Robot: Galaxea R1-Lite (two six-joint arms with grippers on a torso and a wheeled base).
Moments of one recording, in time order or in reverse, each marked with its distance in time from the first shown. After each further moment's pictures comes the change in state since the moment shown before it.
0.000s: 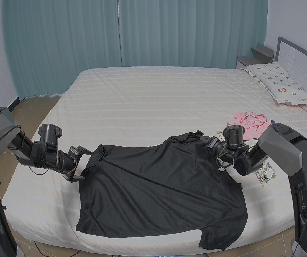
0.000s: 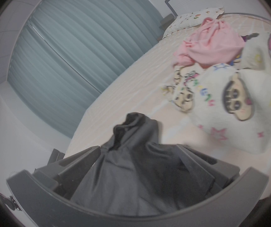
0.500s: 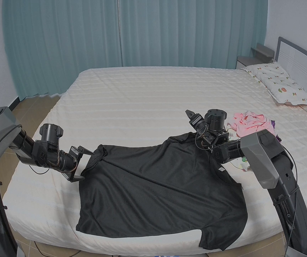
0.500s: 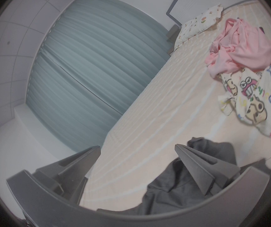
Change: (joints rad) left arm -0.001 0.021 -0.047 0.046 0.012 -0.001; right arm 0.100 0.239 -0.638 0.112 -0.130 0.121
